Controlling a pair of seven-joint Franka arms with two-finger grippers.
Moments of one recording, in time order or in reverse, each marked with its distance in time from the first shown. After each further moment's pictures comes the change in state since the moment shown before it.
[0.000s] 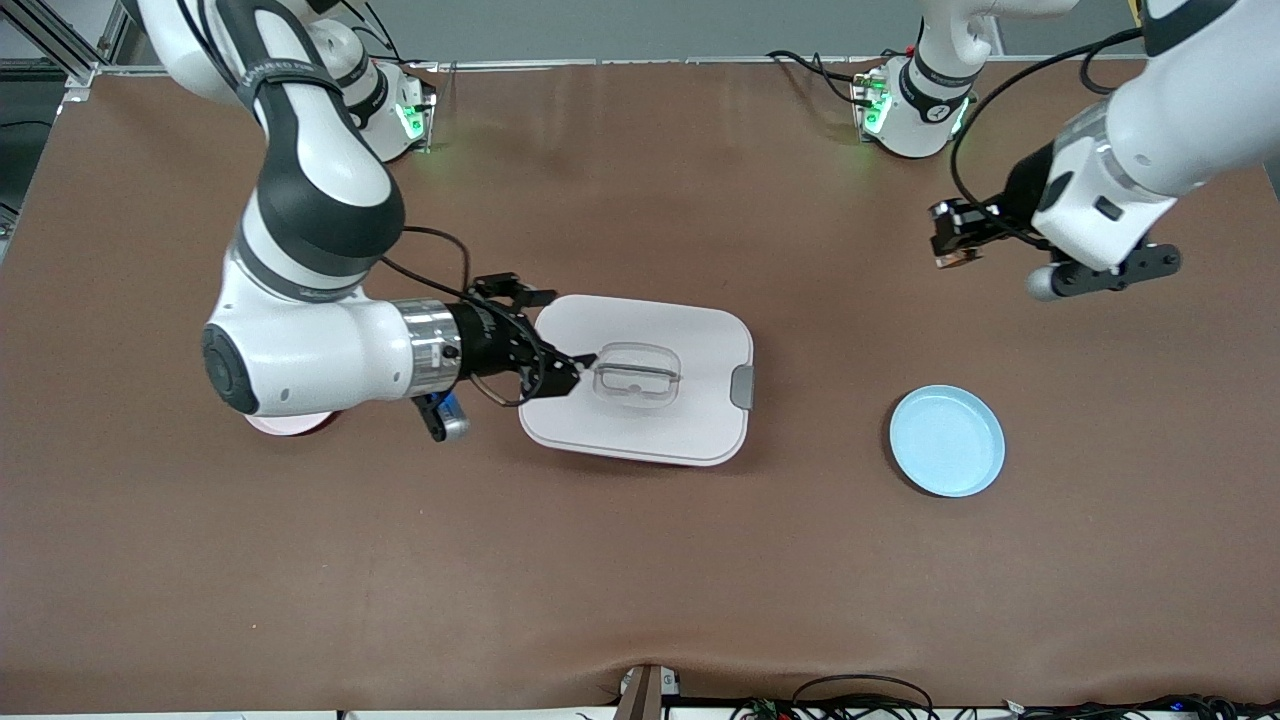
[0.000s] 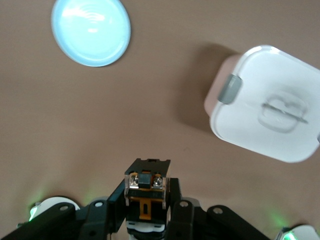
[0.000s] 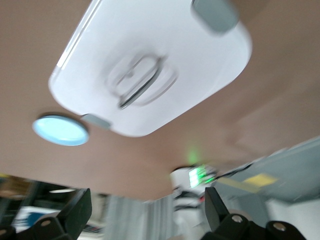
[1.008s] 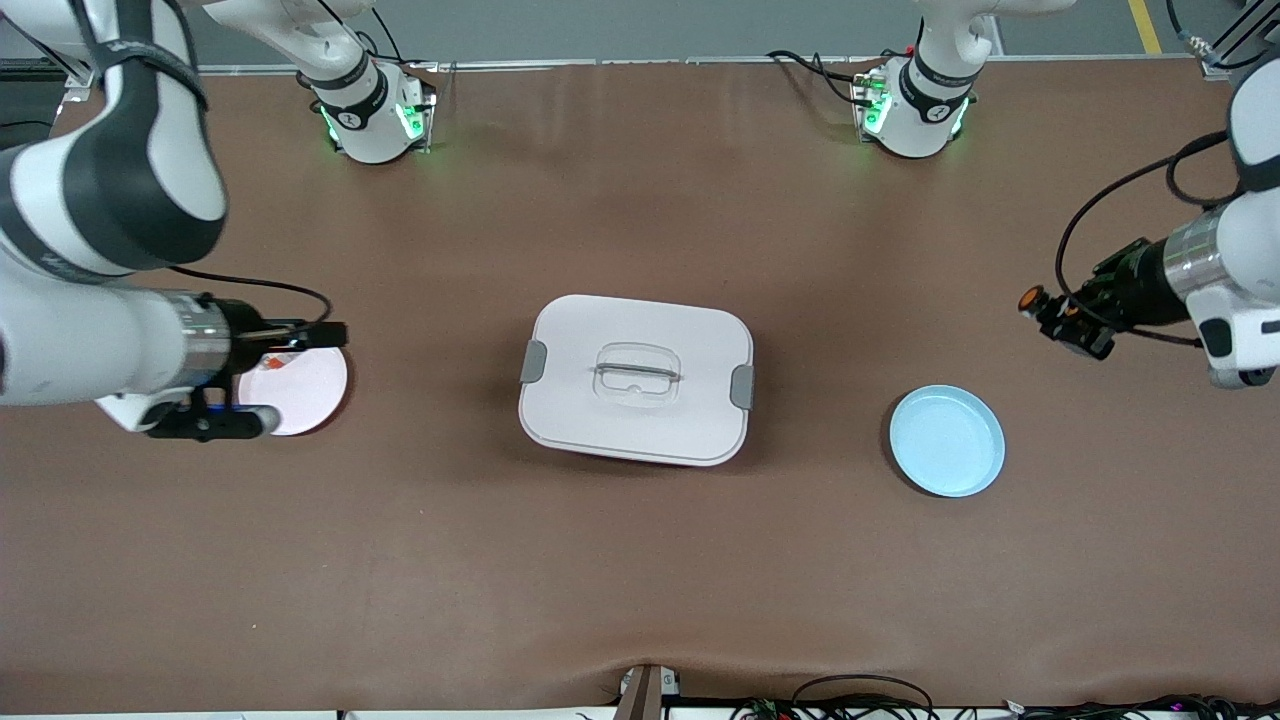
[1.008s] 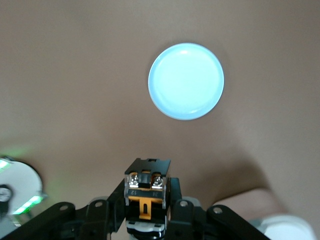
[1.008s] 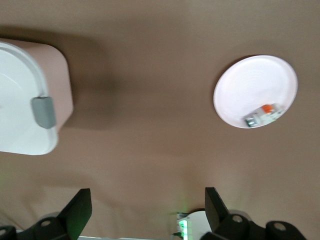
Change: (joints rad) left arm 0.053 0.129 0.109 -0.010 0.112 0.141 -0.568; right arm -0.244 -0.110 -0.005 0.001 -0.603 -0.302 -1.096
